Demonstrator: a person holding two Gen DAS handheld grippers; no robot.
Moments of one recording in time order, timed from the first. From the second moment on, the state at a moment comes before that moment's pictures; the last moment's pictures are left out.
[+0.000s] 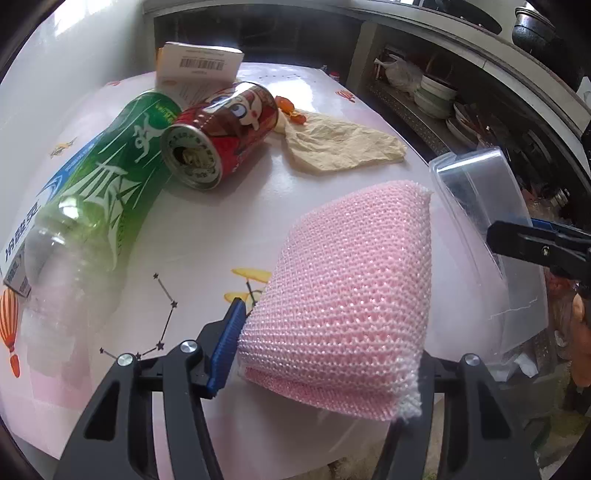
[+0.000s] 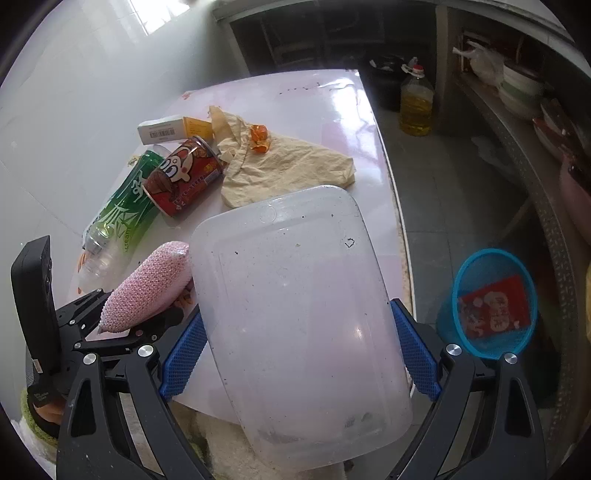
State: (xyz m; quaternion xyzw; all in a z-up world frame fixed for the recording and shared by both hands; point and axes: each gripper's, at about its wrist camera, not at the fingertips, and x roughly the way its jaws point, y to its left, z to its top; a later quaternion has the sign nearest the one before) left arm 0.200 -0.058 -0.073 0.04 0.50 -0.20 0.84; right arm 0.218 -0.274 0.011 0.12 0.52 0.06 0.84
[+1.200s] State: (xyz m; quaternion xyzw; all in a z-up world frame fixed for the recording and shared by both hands) left arm 0.171 -0.072 -0.066 0.11 0.49 -0.25 0.83; right arm 0.199 -0.252 0.007 0.04 0.53 0.09 0.84
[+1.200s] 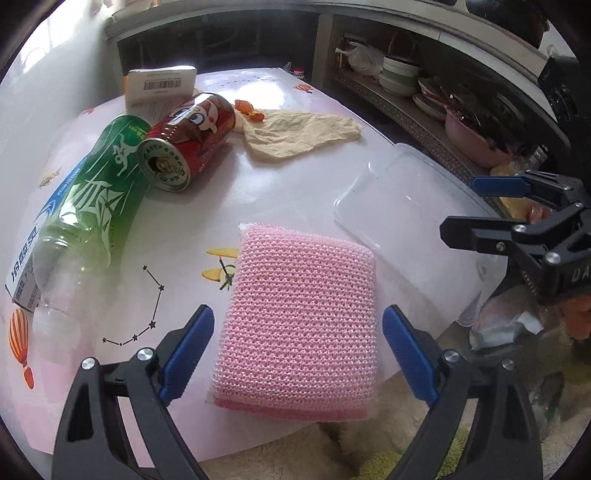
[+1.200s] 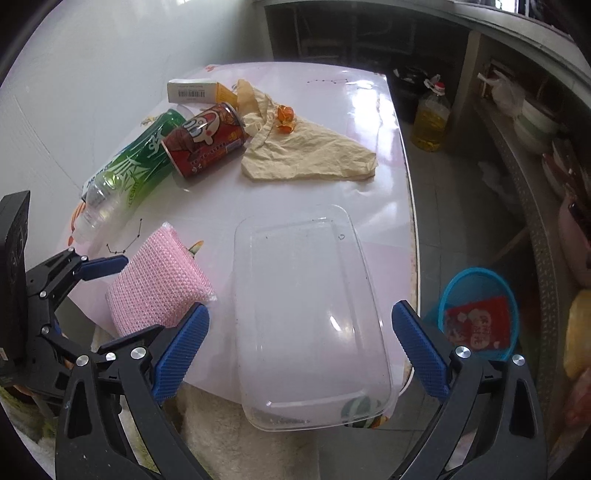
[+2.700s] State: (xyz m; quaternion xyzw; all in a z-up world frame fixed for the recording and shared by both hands) left arm 0.186 -0.067 -0.072 0.06 0.51 -0.24 0.82; right arm 0.207 -0.266 -0.014 0.08 0.55 0.05 0.83
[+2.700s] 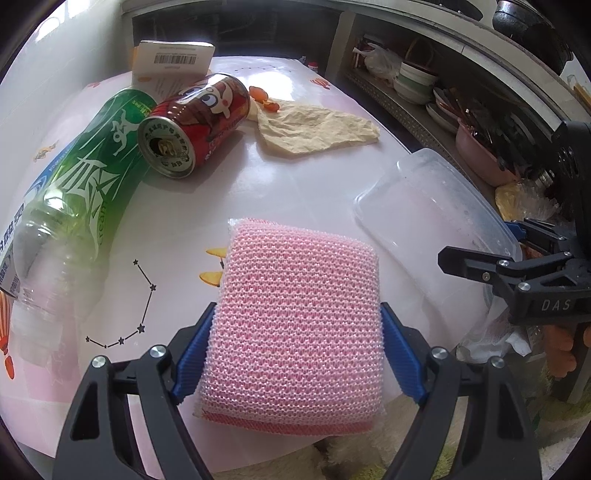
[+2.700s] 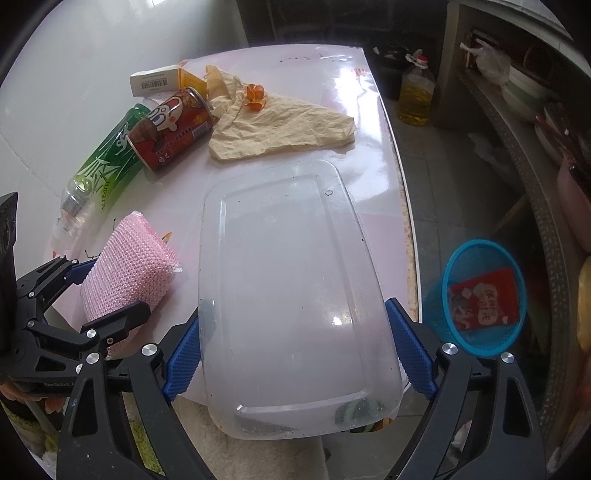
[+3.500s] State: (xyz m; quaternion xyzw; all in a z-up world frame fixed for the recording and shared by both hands) left arm 0.207 -0.176 -0.006 0.05 0.47 -0.32 0.82; right arm 0.139 -0.427 -0.005 0.33 0.42 -0.03 0.85
